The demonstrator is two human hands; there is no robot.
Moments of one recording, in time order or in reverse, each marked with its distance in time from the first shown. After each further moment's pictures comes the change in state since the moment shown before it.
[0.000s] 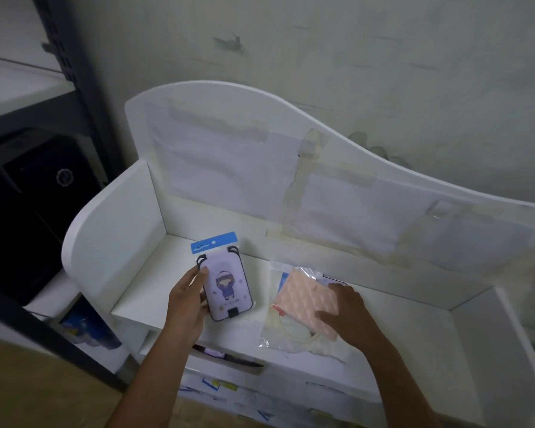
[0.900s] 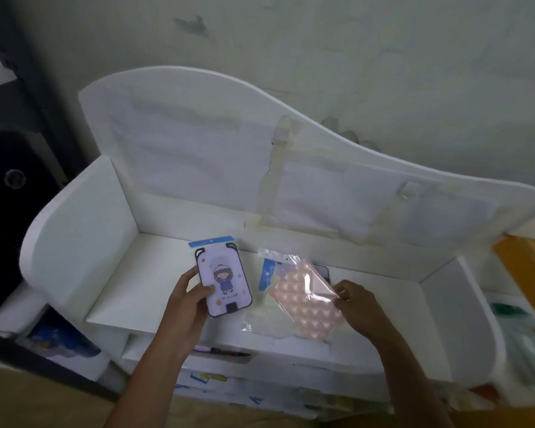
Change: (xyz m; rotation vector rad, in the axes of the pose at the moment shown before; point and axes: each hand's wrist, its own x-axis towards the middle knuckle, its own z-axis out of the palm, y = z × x) left_hand -0.024 -0.006 0.011 -0.008 -0.241 -0.108; right_hand -0.038 0.007 -0.035 0.086 0.096 0.222
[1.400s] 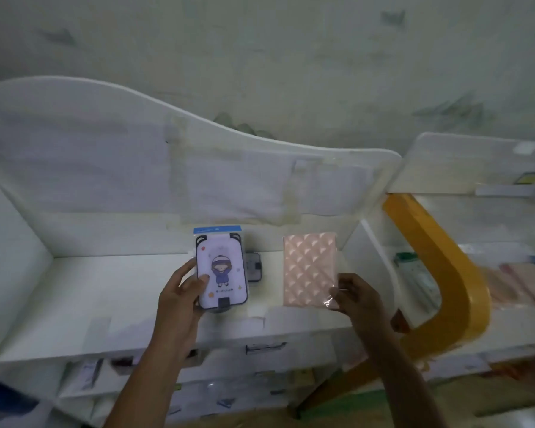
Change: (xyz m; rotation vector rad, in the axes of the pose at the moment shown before) left_hand -0.053 -0.035 0.110 0.056 -0.170 0.052; right_hand -0.108 0.094 -0.062 0.798 0.338 -0.021
